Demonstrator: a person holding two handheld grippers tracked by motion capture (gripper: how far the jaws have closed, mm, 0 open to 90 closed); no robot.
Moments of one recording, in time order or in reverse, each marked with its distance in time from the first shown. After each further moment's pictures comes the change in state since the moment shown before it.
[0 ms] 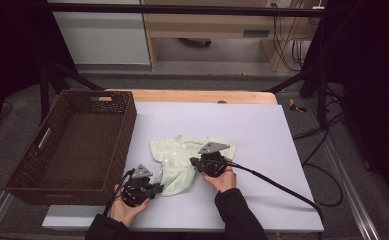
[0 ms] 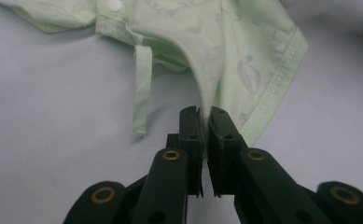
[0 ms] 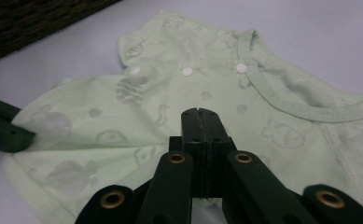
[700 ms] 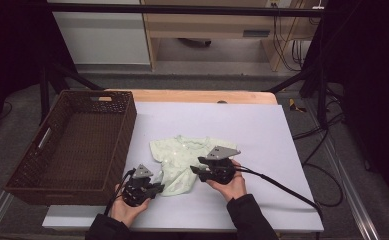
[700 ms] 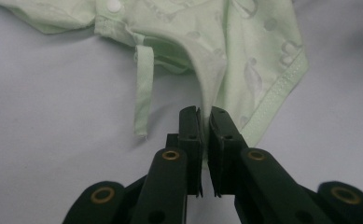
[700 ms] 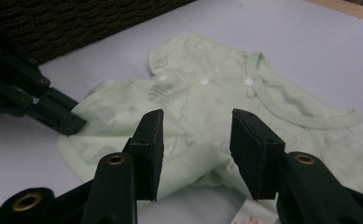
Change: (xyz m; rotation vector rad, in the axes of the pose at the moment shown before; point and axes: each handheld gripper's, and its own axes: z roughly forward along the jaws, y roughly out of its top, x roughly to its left) left arm 0.001 0.000 0.001 -0.003 0.000 0.003; right arm 0.009 -0.005 -0.042 -0.065 0.044 -0.064
